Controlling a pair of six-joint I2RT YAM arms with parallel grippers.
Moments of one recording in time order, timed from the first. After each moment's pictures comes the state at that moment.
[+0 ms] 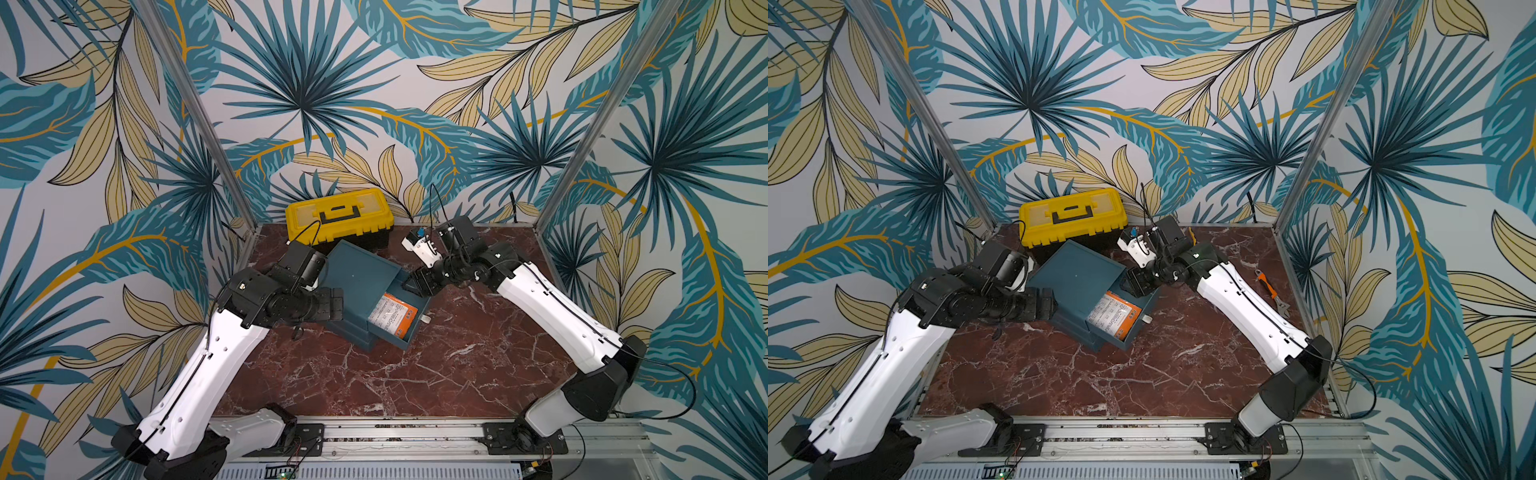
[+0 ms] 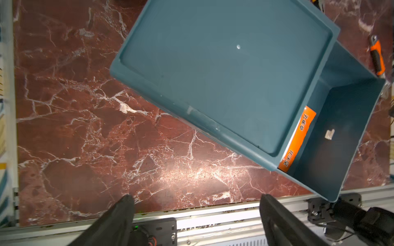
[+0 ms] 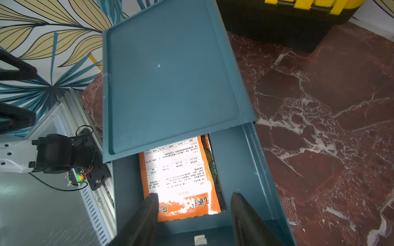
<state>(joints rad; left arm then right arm) -0.47 1.16 1.52 -1.43 -0.03 -0.59 0.62 1.59 1.70 -0.96 -0.32 0.01</state>
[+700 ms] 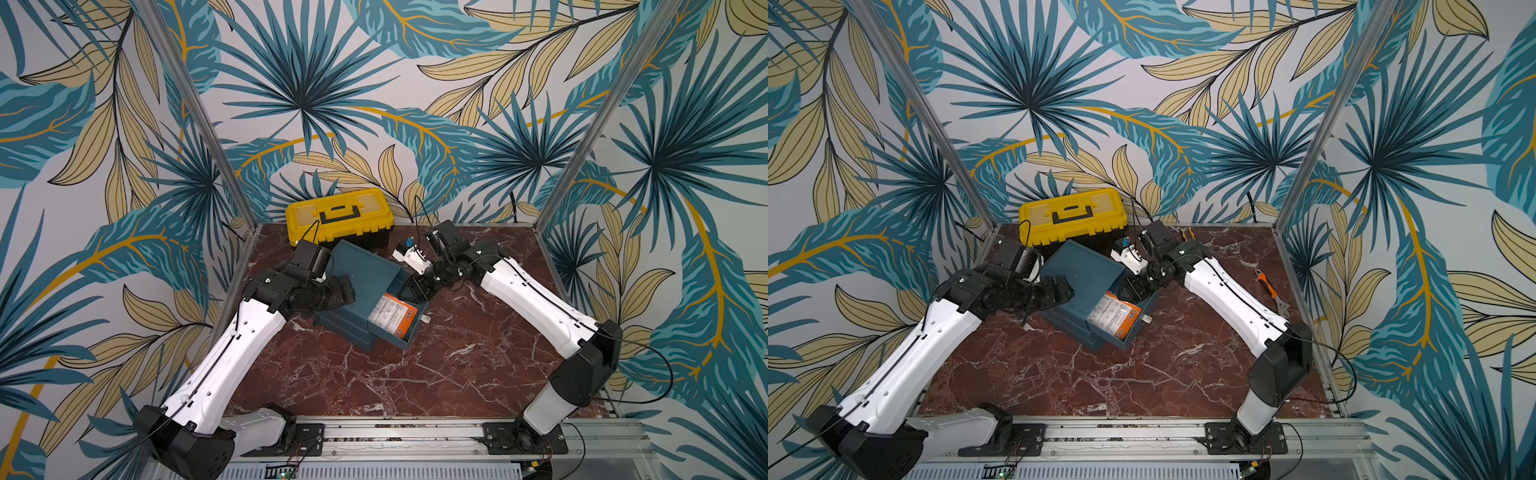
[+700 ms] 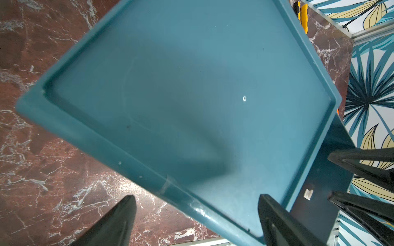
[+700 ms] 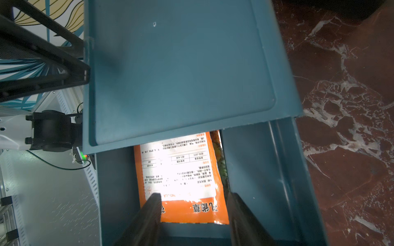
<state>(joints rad) -0.41 1.23 1.34 -1.11 0.08 -0.71 0.62 1.69 1.68 -1.01 -0.38 -0.06</state>
